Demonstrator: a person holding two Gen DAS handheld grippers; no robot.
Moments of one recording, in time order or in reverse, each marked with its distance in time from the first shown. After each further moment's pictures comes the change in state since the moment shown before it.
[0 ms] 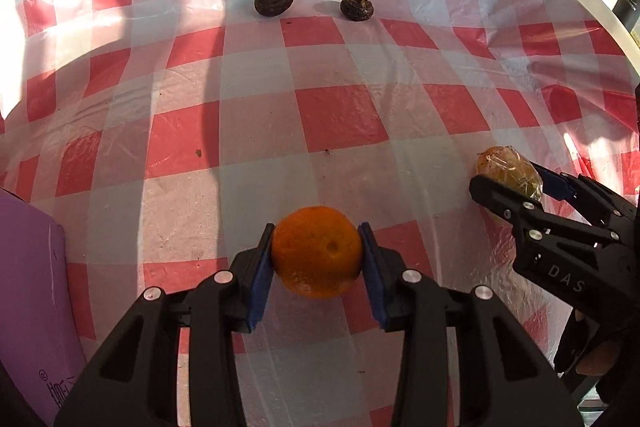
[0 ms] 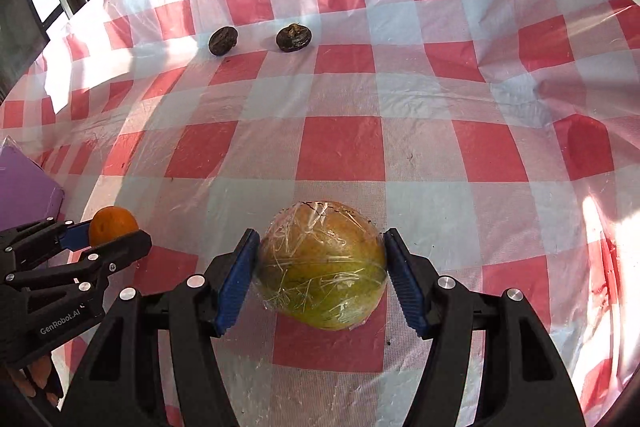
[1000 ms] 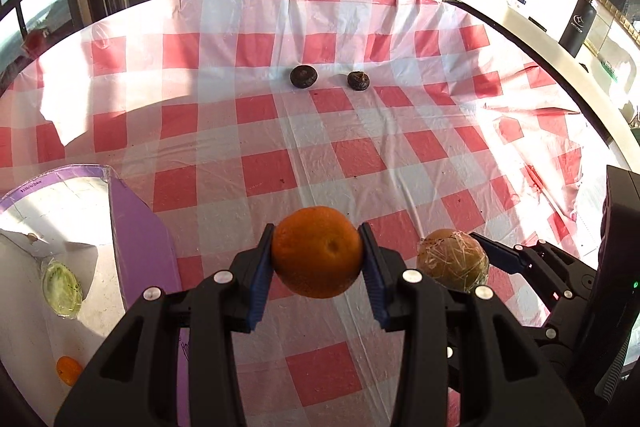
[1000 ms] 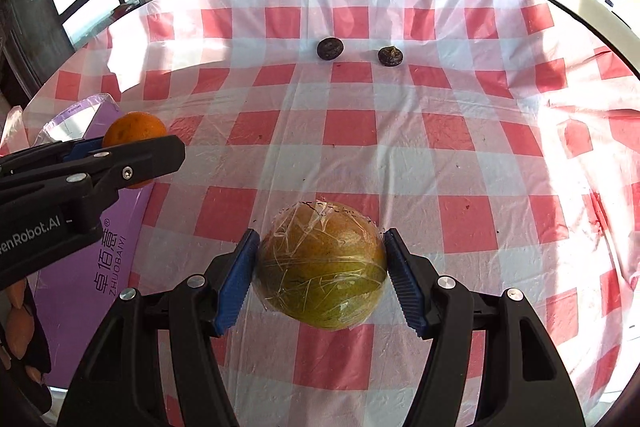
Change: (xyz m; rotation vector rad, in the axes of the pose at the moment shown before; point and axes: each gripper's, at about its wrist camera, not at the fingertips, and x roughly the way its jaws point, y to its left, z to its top) left arm -0.124 0.054 -0.012 0.051 -0.166 -0.060; right arm -0.079 0.131 -0.044 -0.029 -0.050 -0.001
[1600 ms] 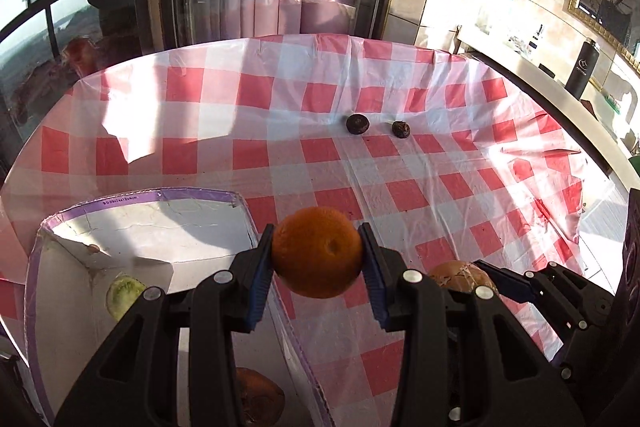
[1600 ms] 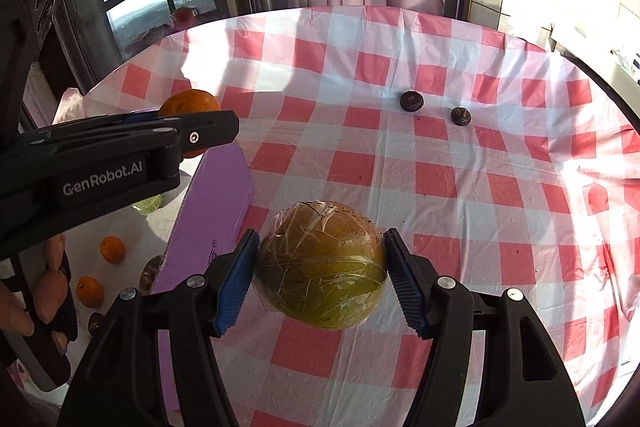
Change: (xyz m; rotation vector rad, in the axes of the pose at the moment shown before) left arm -0.065 0.080 -0.004 -0.049 -0.138 0.049; right arm -0.043 0.098 0.011 -0.143 -0.101 0.080
